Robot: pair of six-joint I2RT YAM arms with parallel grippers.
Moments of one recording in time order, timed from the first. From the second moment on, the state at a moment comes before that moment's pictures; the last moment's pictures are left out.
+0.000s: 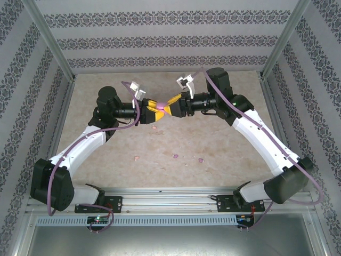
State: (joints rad) left arm -0.33 1.33 0.97 0.40 1.21 -0.43; right arm 0.50 1.40 1.45 -0.51 -0.89 0.17
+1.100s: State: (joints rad) left arm -0.31 1.32 0.88 0.38 1.09 -0.33; right arm 0.44 1.39 1.43 -0.58 -0.60 0.55
